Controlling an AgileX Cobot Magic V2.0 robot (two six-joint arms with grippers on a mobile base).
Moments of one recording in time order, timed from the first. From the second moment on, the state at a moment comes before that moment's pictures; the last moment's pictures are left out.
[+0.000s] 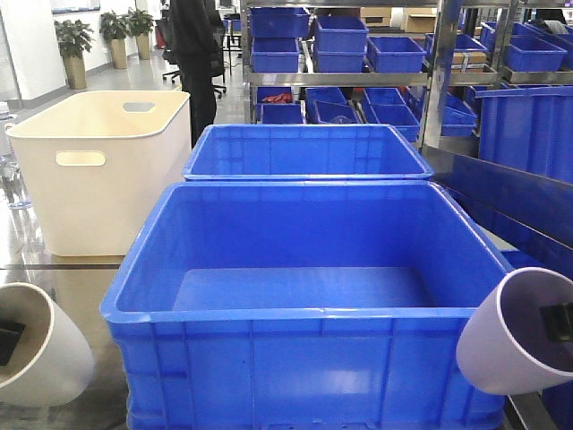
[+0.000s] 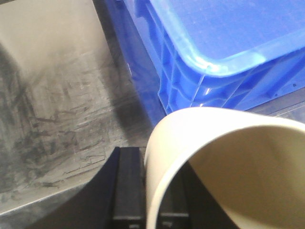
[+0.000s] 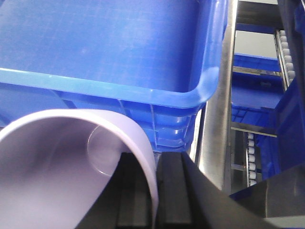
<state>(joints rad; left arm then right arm) -0.14 1.11 -1.24 -0.14 1.03 0.14 0.19 1.05 -1.26 0.06 1.04 0.03</state>
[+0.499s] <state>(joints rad) -0.14 1.11 -1.24 -0.14 1.03 0.14 0.19 1.05 -1.26 0.07 1.04 0.03</state>
